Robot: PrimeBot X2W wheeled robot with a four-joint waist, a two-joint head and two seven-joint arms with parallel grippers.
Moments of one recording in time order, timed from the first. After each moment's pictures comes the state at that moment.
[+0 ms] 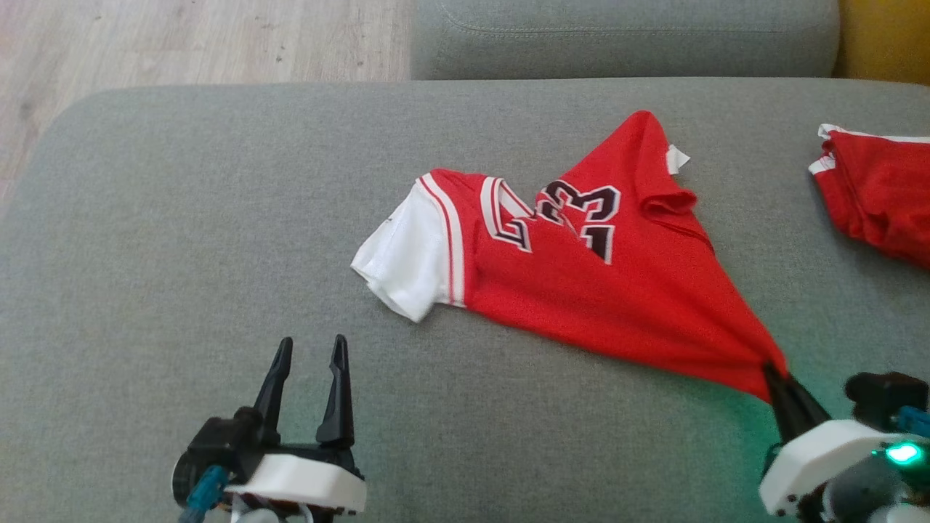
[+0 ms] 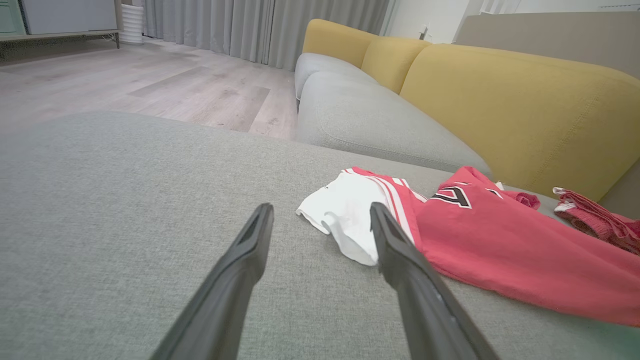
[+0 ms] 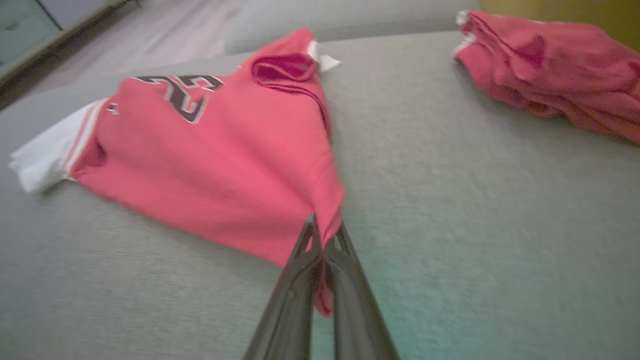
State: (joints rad) left arm -0.06 0.18 -0.45 0.21 -0.53 0.12 -0.25; right arm 0.13 -0.12 -0.03 0.03 0.25 0.13 0.24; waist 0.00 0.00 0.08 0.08
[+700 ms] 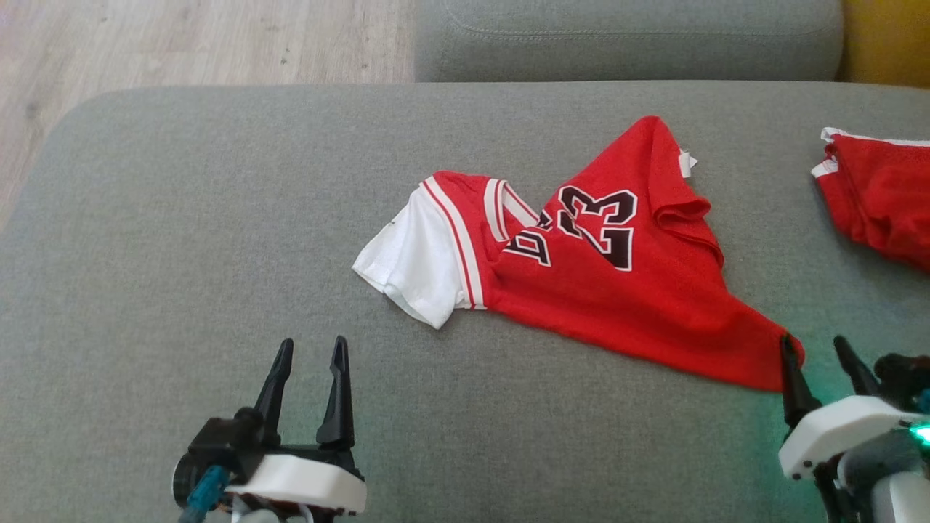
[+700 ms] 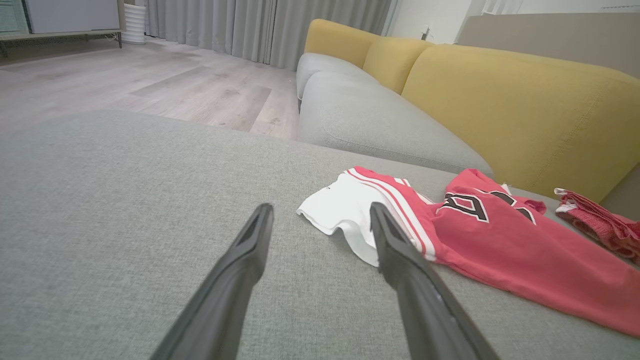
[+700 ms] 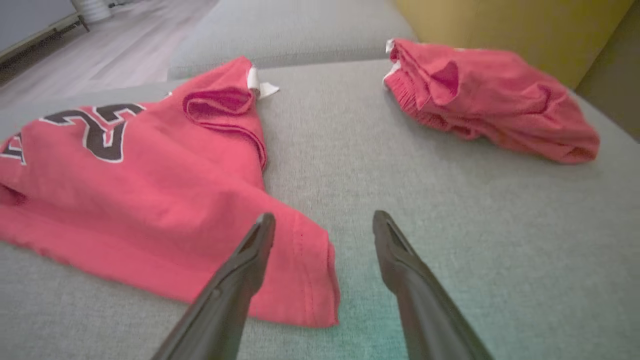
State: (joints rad) left arm -0.06 0.19 -0.46 0.21 -0.54 0.12 -0.25; right arm -0.01 -0.11 -0.16 0.30 0.15 0.13 0.09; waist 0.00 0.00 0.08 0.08
